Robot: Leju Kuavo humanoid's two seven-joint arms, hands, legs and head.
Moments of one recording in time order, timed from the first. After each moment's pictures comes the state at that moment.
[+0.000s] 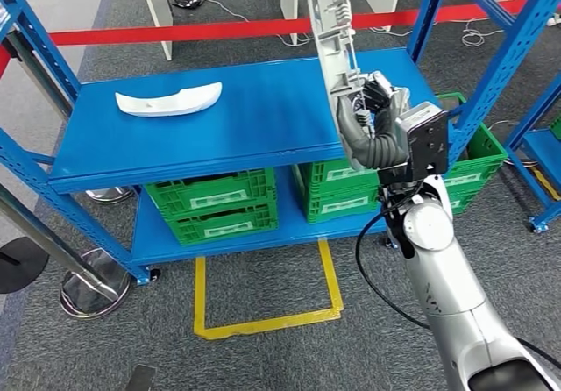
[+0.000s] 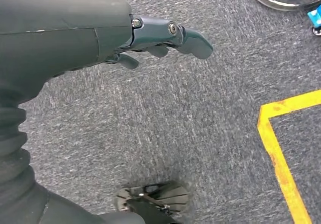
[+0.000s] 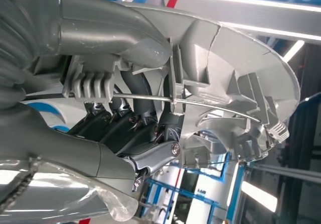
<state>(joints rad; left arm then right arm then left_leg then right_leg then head) -0.11 -0.17 1.00 -0.24 -1.09 0.39 -0.45 -0.54 -0.07 0.42 -1.54 0.11 -0.16 -0.23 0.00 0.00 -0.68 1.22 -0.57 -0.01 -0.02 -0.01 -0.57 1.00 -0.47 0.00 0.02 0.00</state>
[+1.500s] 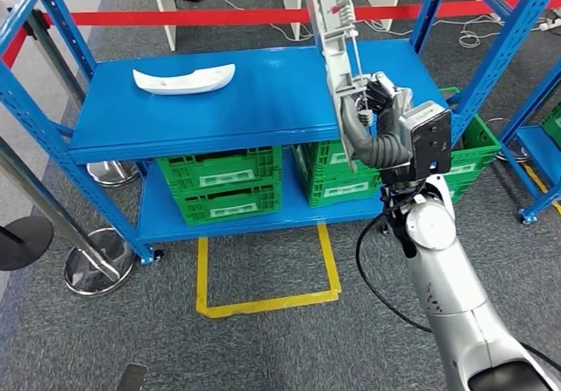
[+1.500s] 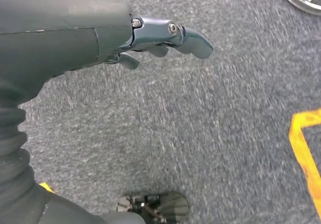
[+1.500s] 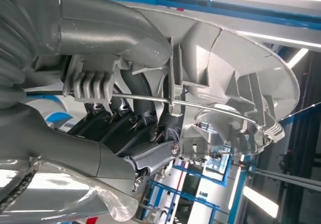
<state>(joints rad) -0.11 -0.16 1.00 -0.24 -1.08 0.40 -0.44 -0.54 -0.07 0.40 -1.52 0.11 -0.16 -0.23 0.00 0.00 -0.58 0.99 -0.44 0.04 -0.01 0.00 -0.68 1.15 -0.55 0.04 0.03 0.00</state>
